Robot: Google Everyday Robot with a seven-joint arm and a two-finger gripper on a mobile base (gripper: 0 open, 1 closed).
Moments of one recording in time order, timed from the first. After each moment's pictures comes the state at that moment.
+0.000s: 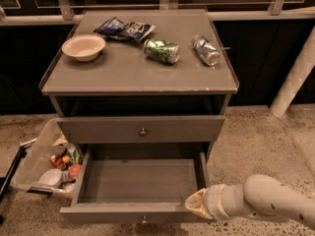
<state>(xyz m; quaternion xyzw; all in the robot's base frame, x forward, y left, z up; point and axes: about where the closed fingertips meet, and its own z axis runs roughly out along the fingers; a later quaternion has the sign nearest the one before) 0.400 -0.132 0.519 -0.52 0.78 0.19 0.29</state>
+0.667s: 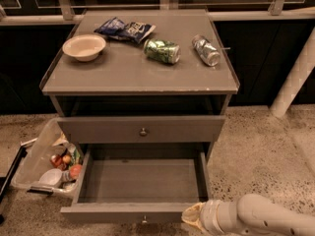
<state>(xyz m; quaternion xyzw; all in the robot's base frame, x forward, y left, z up) 0.380 -0.122 0.459 -0.51 0.78 0.19 0.30</state>
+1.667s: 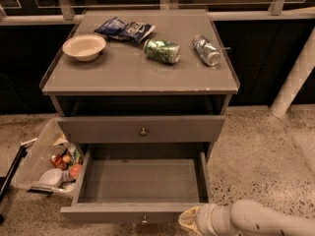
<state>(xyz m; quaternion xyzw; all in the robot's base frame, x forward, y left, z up) 0.381 -0.115 0.422 -0.51 0.78 0.19 0.30</state>
